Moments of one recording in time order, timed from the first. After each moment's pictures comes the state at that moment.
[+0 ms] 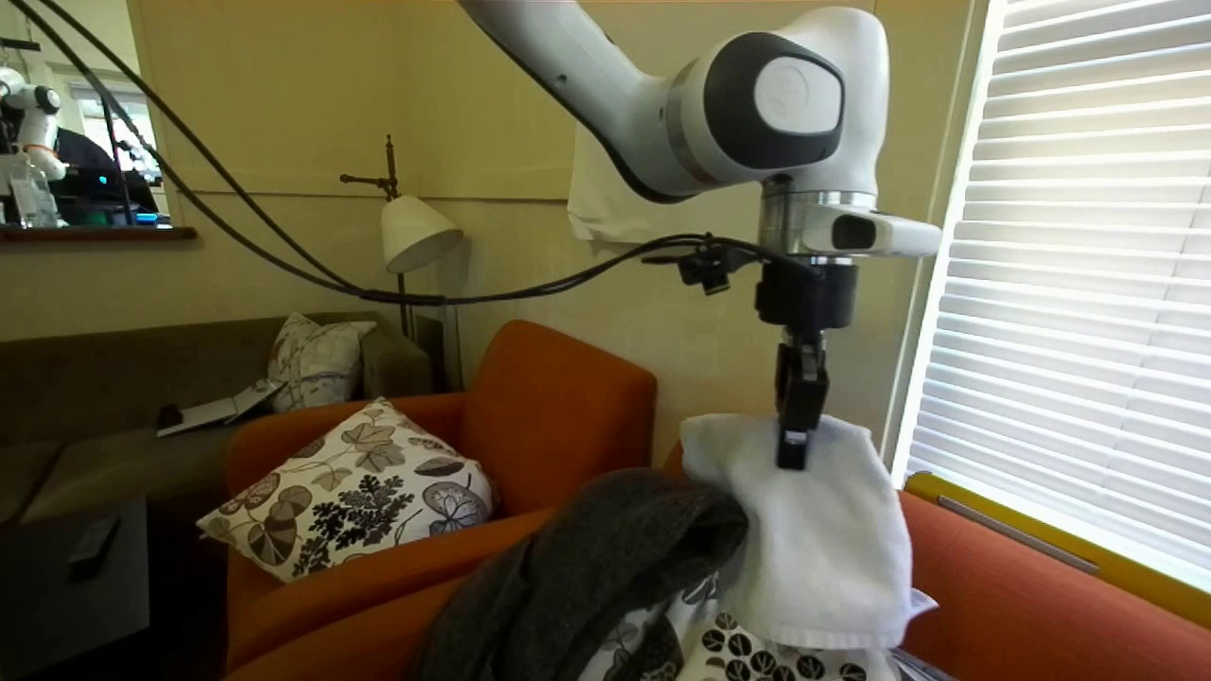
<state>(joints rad) -0.27 0.40 -0.30 -1.71 -0.02 2.07 0.68</state>
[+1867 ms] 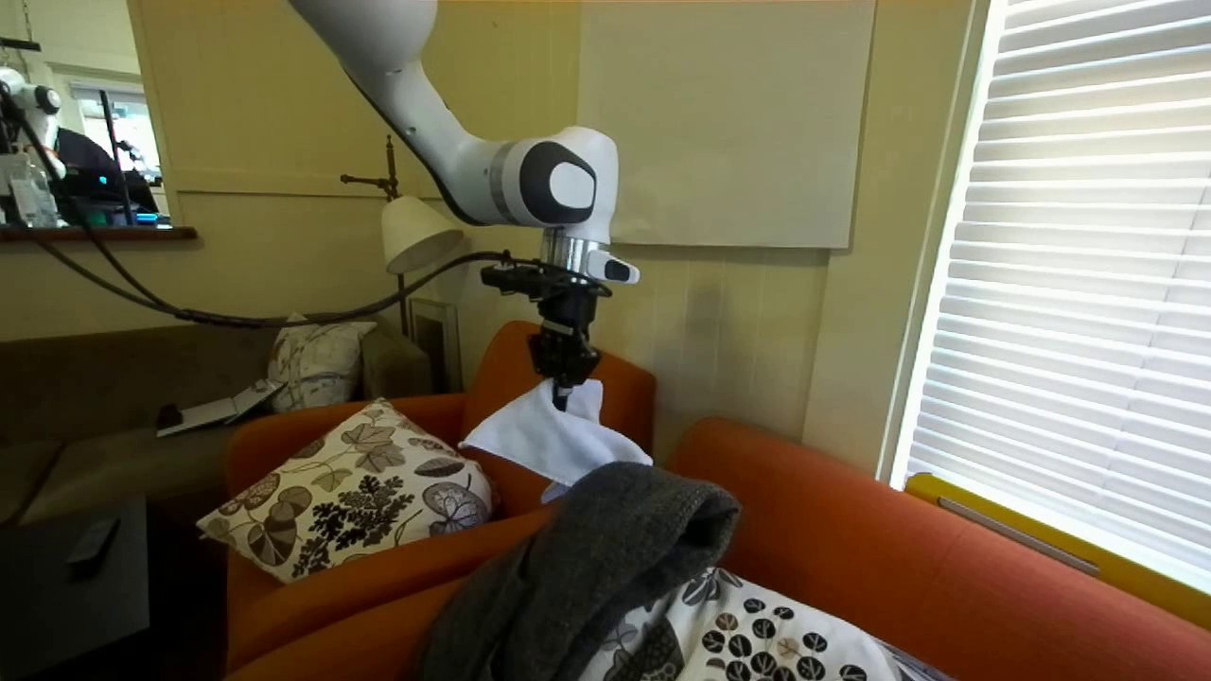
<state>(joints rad) -0.03 0.39 -0.02 -1.83 -0.01 2.08 0.17</state>
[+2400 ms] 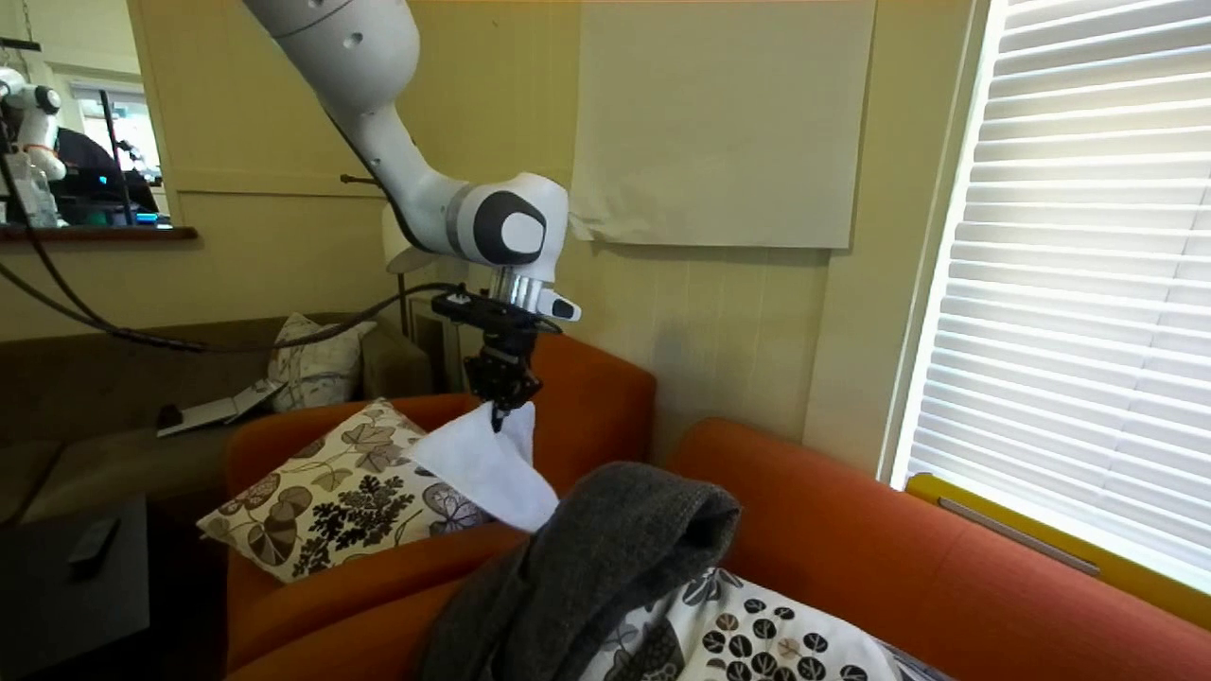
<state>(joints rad) 0.00 0.45 0.09 -1.90 0.06 2.14 -0.06</state>
